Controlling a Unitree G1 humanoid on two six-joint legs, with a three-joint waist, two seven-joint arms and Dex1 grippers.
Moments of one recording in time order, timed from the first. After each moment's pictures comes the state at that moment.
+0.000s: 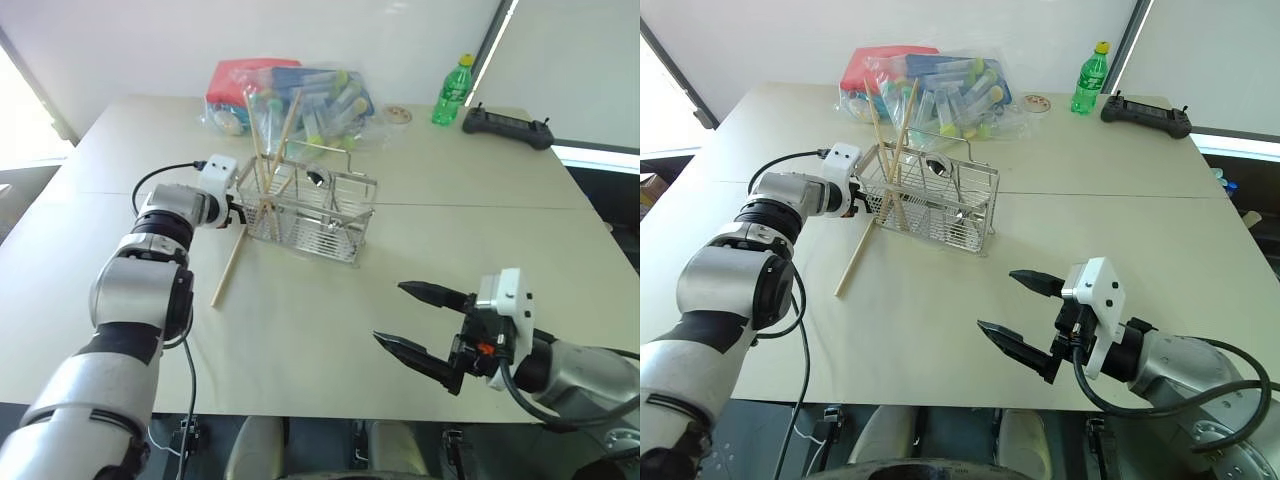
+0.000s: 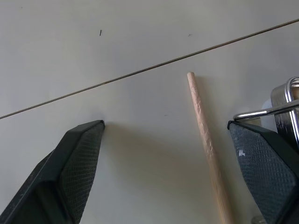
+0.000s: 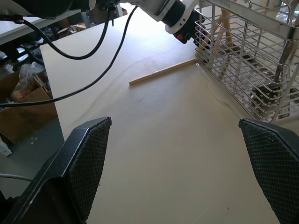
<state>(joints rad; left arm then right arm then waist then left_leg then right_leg) -1.25 0.40 -0.02 1.29 0.06 0.53 -0.58 0.26 -0.80 -0.26 -0.91 0.96 0.64 0.54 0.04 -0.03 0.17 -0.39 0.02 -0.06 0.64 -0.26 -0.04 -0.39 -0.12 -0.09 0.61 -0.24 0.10</state>
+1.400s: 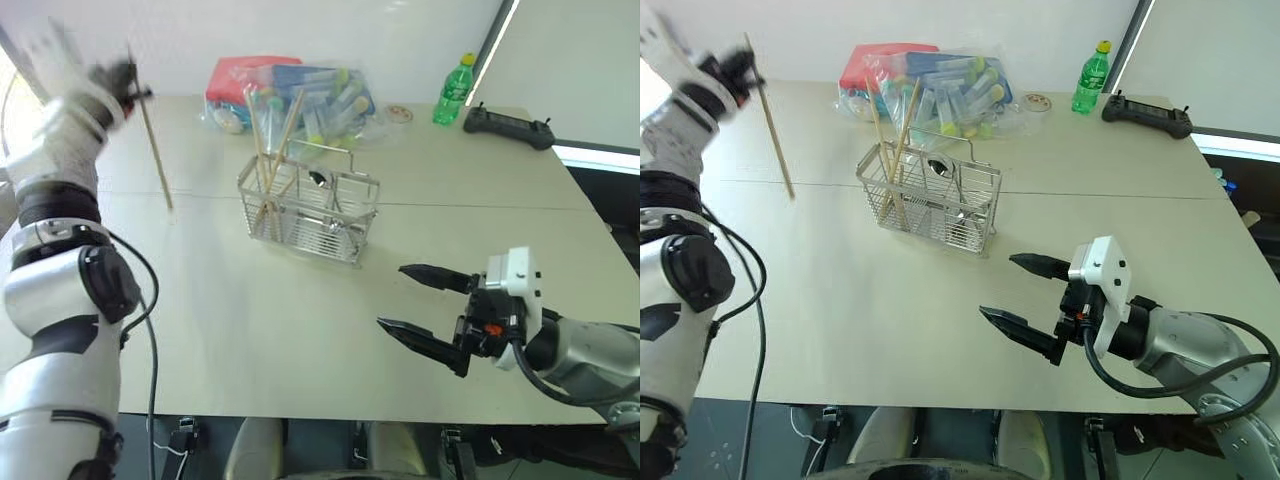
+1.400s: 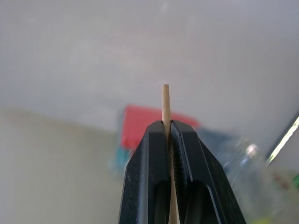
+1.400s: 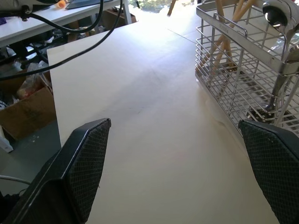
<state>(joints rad) -1.26 0.58 0.48 0.80 -0.37 0.28 -0.46 0.12 -0.84 -0.28 -0.84 1.00 0.66 0.60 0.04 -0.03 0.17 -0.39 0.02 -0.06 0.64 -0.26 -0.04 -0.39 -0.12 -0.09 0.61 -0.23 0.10</state>
